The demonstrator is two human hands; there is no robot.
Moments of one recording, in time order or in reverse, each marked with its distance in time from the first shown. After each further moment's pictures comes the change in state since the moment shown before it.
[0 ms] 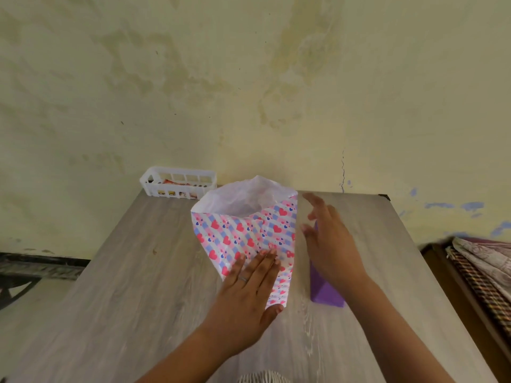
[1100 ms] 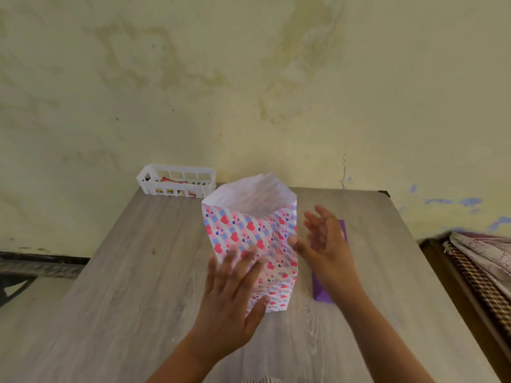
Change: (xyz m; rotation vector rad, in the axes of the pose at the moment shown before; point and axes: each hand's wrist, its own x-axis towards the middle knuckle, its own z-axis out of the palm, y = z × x) left_hand -0.012 -0.017 -0.005 -0.177 0.427 -0.090; right_hand -0.014 0.007 0.025 0.677 -0.024 0.219
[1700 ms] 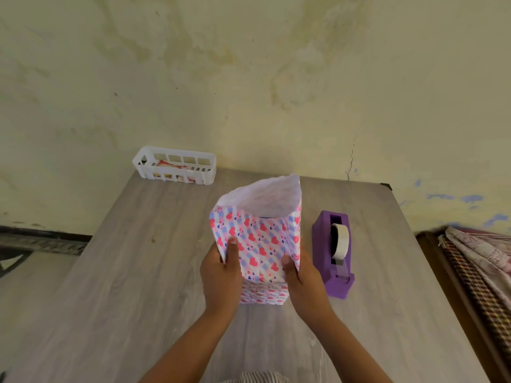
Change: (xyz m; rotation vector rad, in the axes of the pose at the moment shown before) left_hand 0.033 -0.012 0.013 -0.651 0.200 -1.058; right_hand -0.023 0.046 0.047 -0.232 -0.118 0.136
